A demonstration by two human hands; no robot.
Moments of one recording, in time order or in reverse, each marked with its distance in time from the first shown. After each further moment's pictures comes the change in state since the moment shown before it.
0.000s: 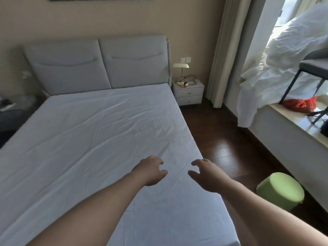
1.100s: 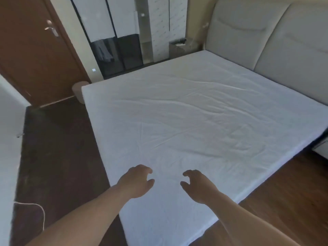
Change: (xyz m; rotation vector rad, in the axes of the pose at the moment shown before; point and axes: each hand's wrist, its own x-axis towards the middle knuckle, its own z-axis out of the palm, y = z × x) left_hand 0.110 0.215 0.136 -0.565 0.280 -1.076; right_hand 0.290 0.153 -0.020 -0.326 -0.652 -0.947
